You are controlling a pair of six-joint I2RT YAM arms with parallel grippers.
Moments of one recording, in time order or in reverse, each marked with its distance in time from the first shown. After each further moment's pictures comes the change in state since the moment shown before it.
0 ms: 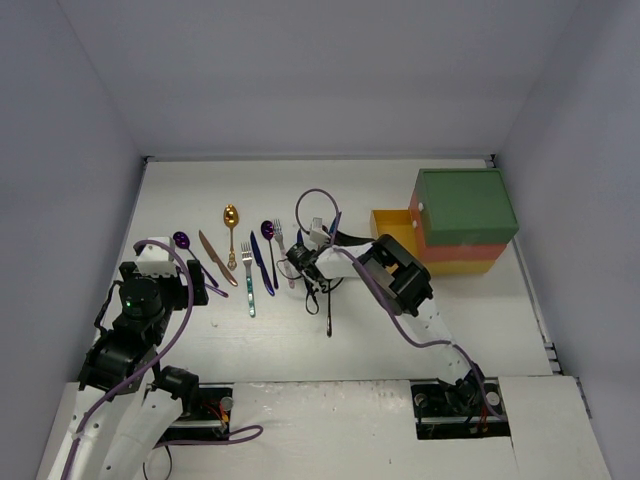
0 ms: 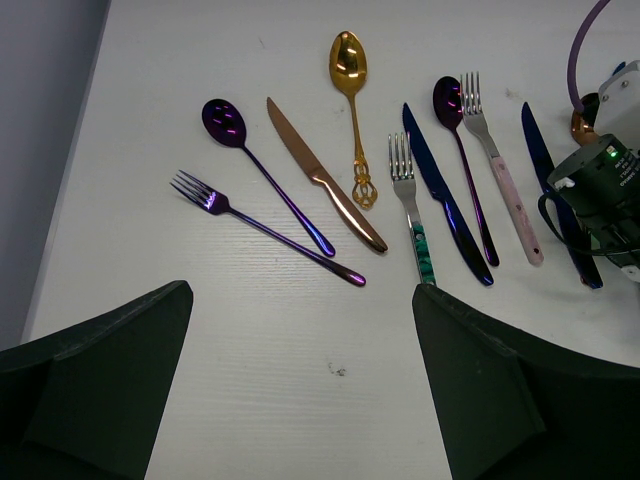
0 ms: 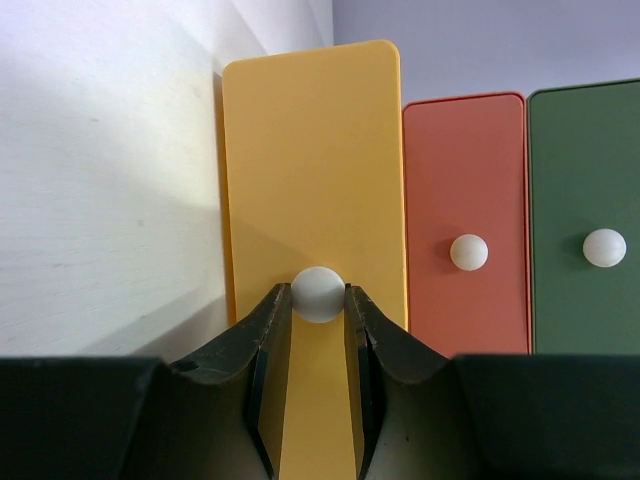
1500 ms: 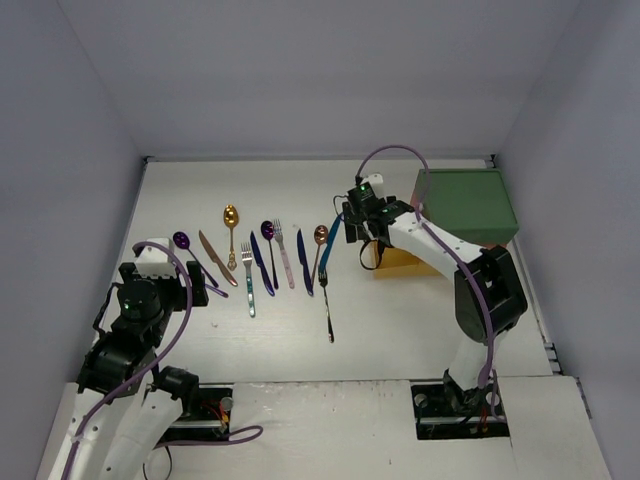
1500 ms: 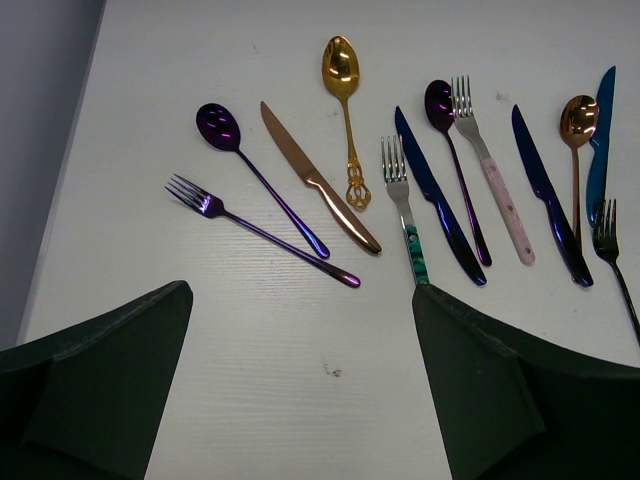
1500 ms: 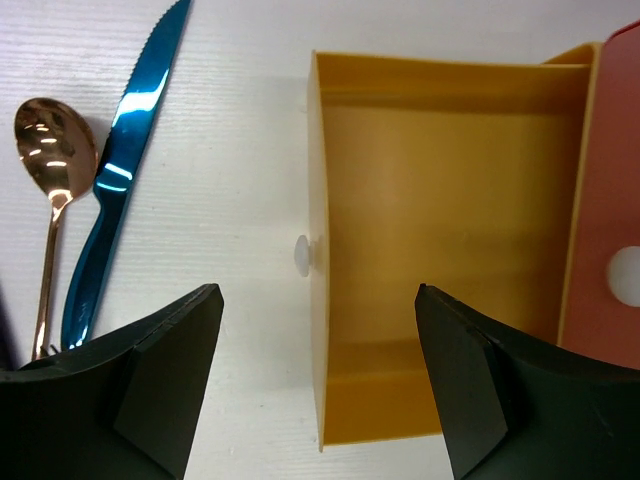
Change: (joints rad) left arm 0.000 -0.013 0.000 0.000 0.015 0.001; right arm -0.261 -0.610 -0.169 -0.072 -1.085 0.407
